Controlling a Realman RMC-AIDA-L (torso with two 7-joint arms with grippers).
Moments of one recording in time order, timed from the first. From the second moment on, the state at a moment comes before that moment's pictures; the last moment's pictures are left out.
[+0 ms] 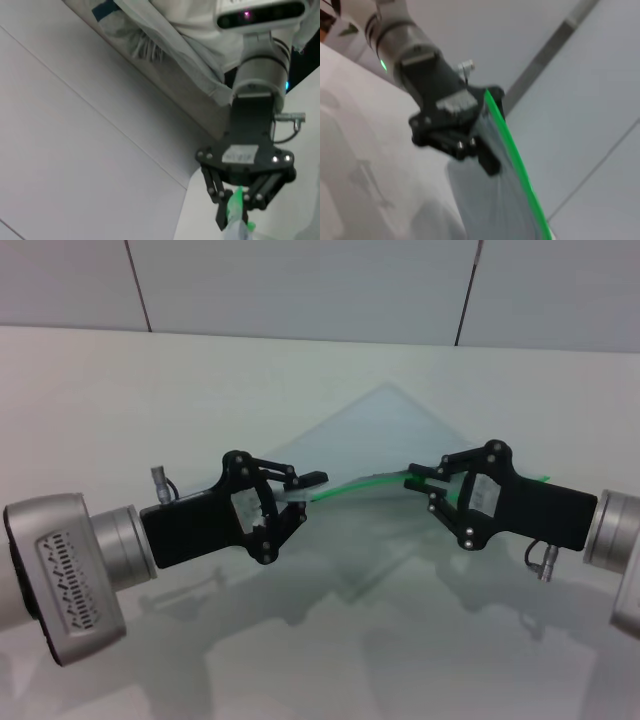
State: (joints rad) left arm -0.61 -1.99 2.86 0.00 -0.50 1.49 0.21; right arm 0.74 2.03 0.07 -0.07 -2.49 -1.34 0.07
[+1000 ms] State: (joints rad) left arm -0.60 -1.98 2.86 0.00 -0.51 1.52 0.21; right arm 0.64 2.03 0.24 -0.16 -2.47 -1.17 0.09
